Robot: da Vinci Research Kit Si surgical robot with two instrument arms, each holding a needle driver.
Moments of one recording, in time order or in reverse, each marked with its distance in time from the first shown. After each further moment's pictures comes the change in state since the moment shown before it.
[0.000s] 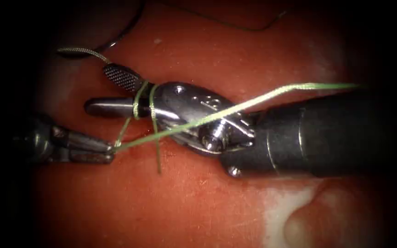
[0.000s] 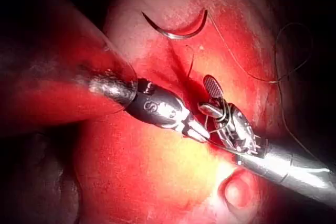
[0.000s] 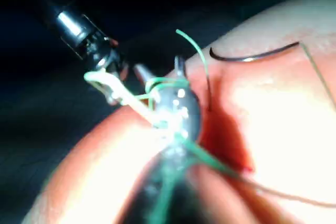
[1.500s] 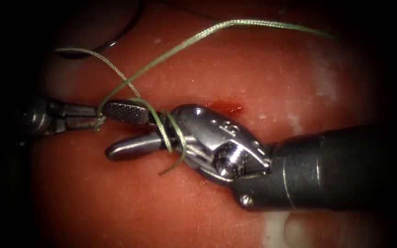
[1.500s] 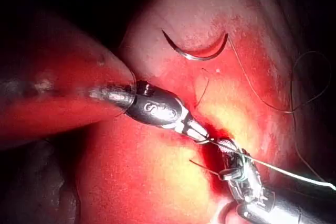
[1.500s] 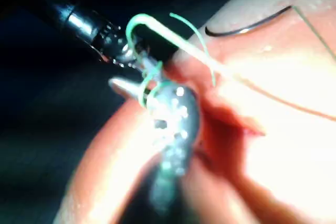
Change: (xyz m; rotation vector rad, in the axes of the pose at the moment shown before) right arm -0.001 0.000 -0.004 0.424 0.113 0.269; left arm -0.002 -0.003 -0.003 0.006 0.098 -0.095
